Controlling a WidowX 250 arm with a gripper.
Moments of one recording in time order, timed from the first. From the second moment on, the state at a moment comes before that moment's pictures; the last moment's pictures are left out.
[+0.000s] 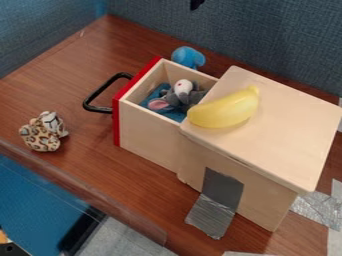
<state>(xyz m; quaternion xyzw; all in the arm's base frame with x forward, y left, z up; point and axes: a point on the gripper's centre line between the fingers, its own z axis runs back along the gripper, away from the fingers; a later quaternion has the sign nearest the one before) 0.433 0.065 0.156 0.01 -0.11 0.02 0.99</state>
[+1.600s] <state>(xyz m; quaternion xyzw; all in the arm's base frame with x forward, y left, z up) 0.346 0.004 0.071 0.00 0.03 -0.09 1.00</state>
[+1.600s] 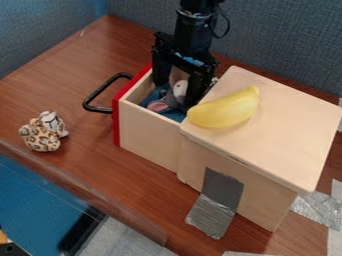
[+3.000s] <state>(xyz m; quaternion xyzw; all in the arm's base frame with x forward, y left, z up) 0.415 0.119 0.156 -0.01 -0.07 0.10 0.99</state>
